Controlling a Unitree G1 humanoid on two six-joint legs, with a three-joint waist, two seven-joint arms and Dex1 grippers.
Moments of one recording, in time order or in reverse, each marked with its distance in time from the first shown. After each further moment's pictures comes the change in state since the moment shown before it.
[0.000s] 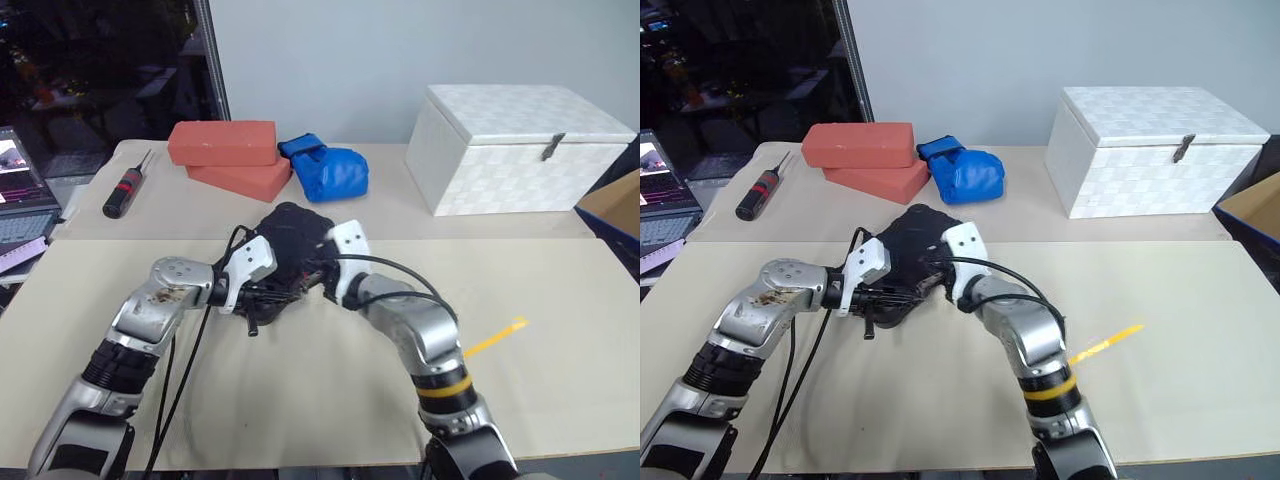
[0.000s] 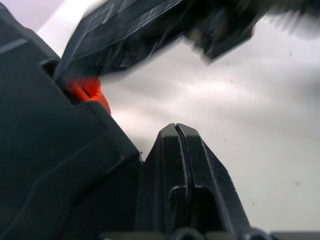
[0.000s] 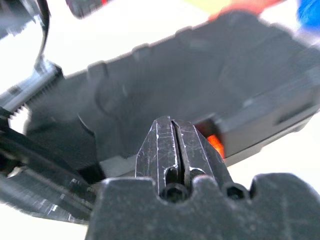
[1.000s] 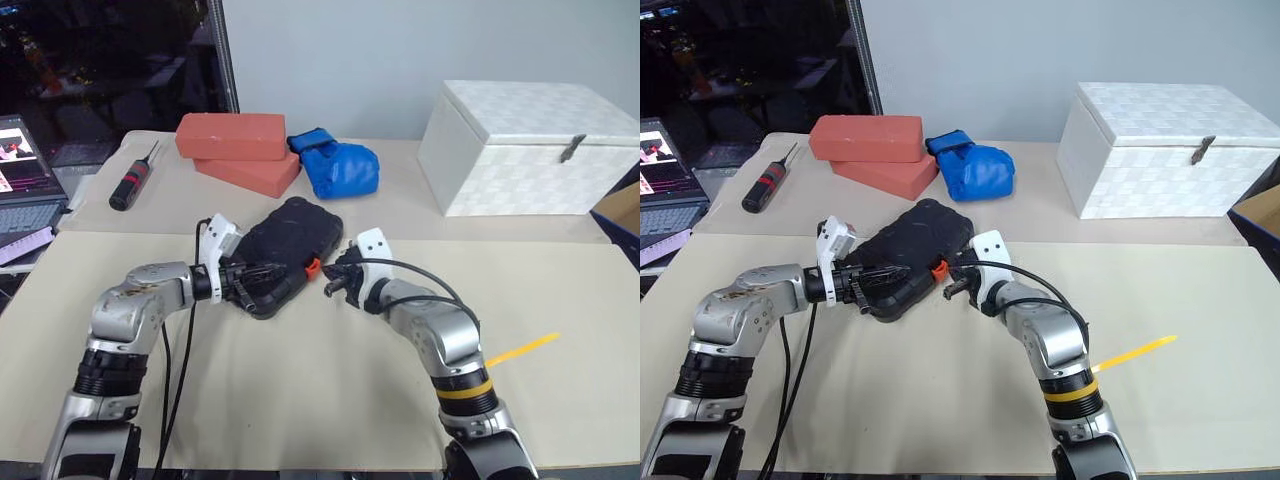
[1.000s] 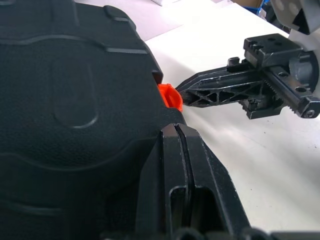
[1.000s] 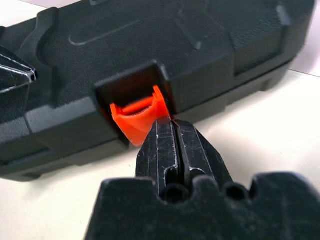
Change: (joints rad) left arm -0.008 -0.029 0.158 0.014 -0.154 0.202 0.219; right arm -0.039 -0.075 0.025 0.179 -0.022 0.003 0.008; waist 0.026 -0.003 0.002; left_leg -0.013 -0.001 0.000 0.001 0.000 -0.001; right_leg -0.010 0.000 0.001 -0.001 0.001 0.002
